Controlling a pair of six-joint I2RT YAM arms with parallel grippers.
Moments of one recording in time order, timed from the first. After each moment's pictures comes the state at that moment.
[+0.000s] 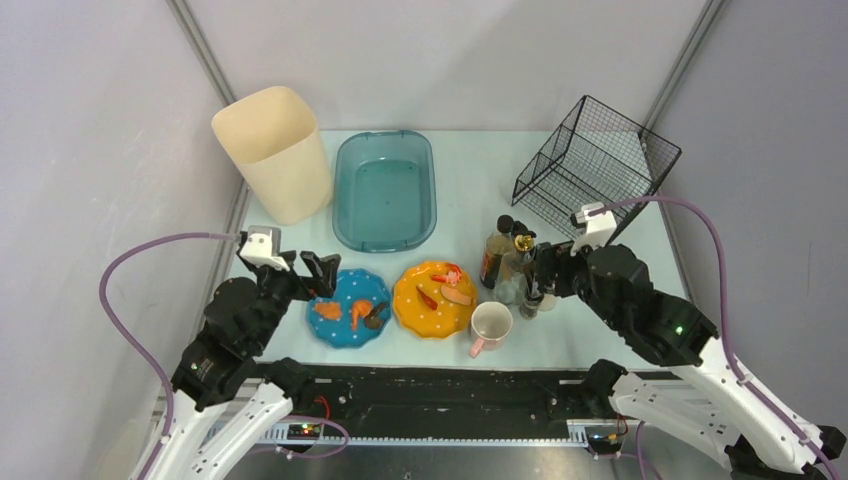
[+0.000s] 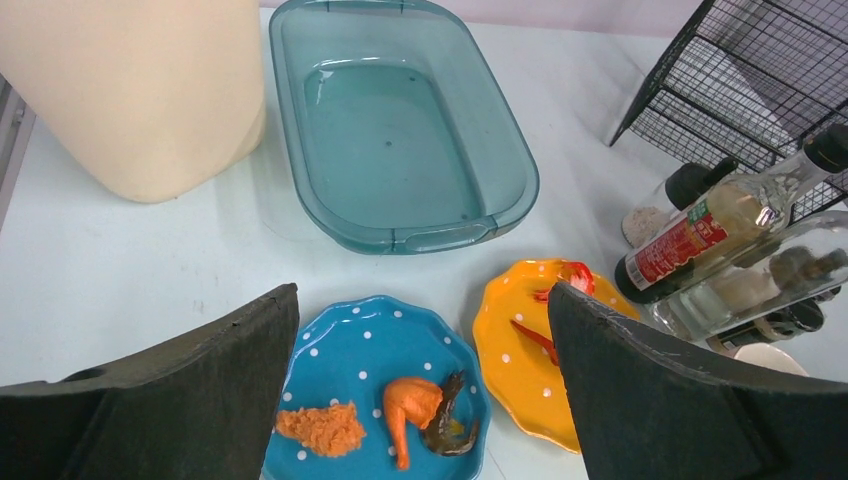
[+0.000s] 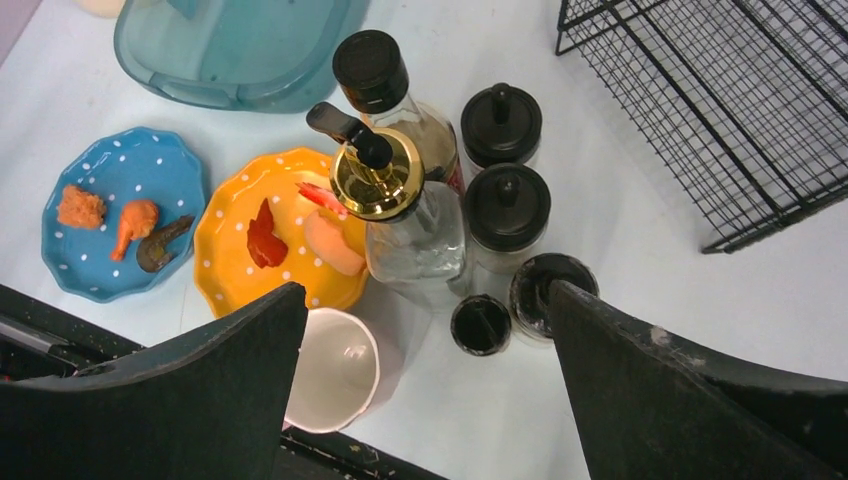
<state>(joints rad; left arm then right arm) -0.55 0.36 0.78 -0.59 -0.29 -0.26 0.82 0.67 0.99 -0.77 0.39 0.34</state>
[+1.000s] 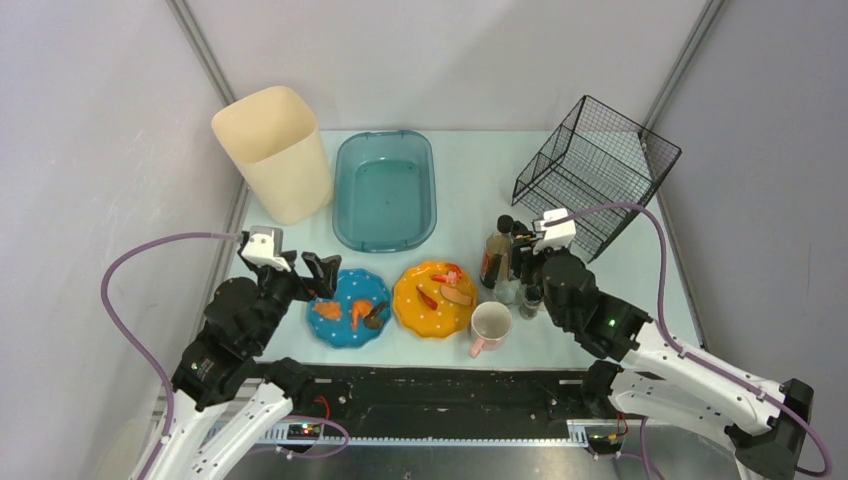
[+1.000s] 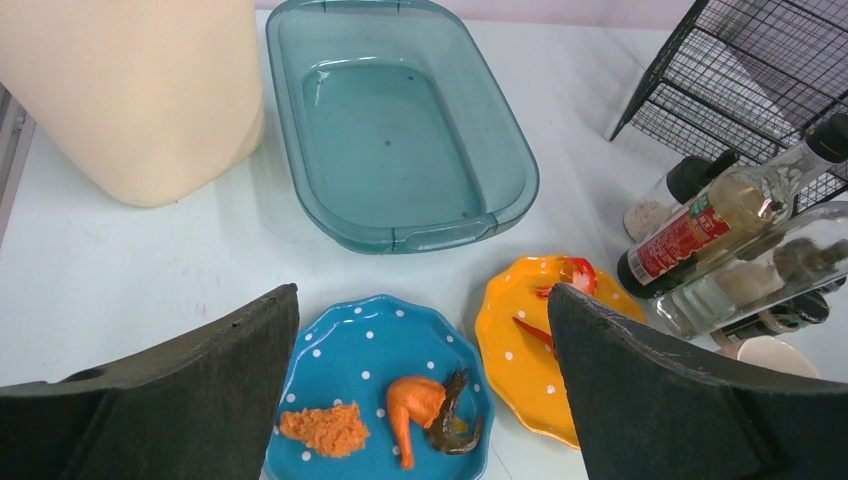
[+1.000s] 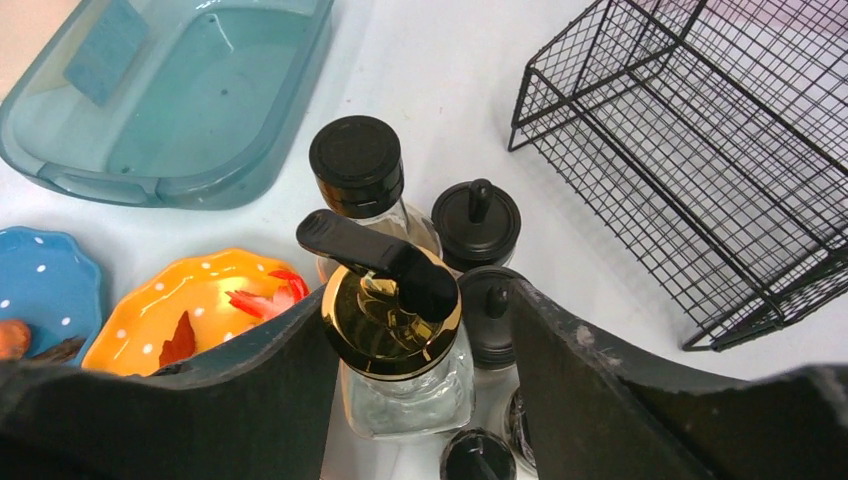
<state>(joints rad) -0.55 0.36 0.78 -0.59 -0.28 -0.24 0.94 0.77 0.69 -0.19 0.69 0.20</state>
